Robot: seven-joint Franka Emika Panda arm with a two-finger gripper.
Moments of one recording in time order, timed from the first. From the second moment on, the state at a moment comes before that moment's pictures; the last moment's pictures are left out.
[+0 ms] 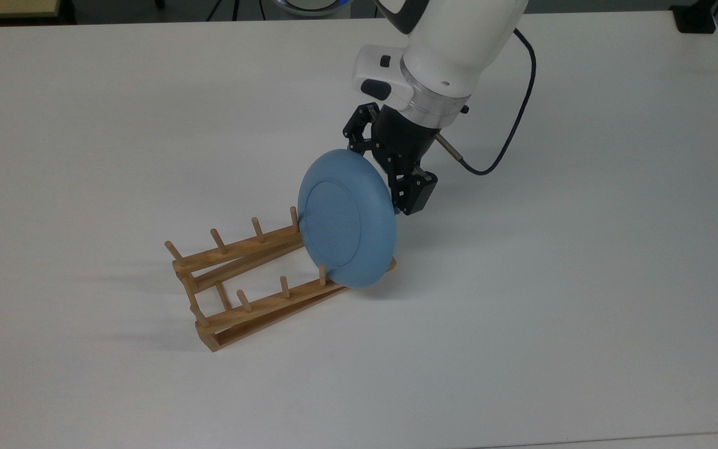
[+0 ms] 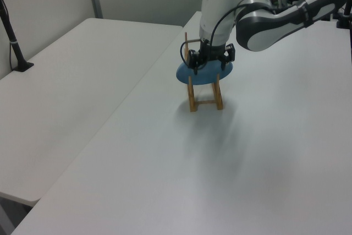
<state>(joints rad) 0.43 0.38 -0.15 -1.58 -0.40 2.07 1.43</state>
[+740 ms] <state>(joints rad) 0.40 0.38 -0.25 -1.55 -0.41 2.10 1.43</state>
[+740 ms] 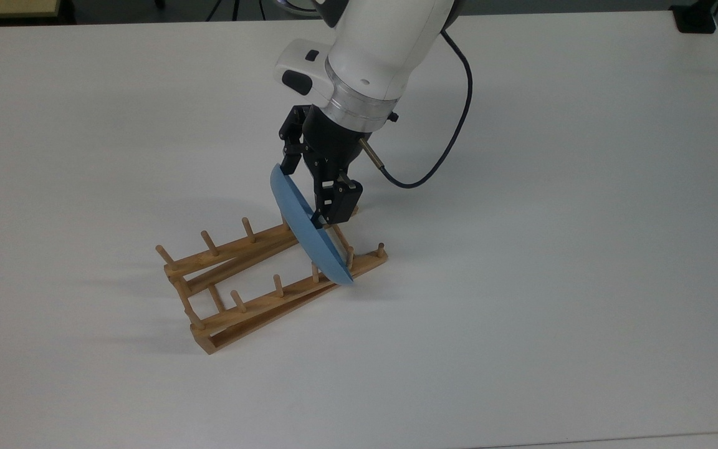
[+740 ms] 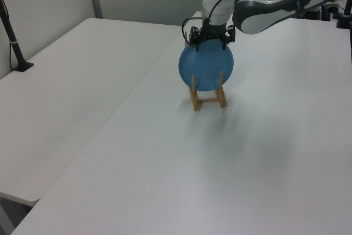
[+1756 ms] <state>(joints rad) 0.29 0.18 -0.23 -1.56 -0.09 1.72 0.27</state>
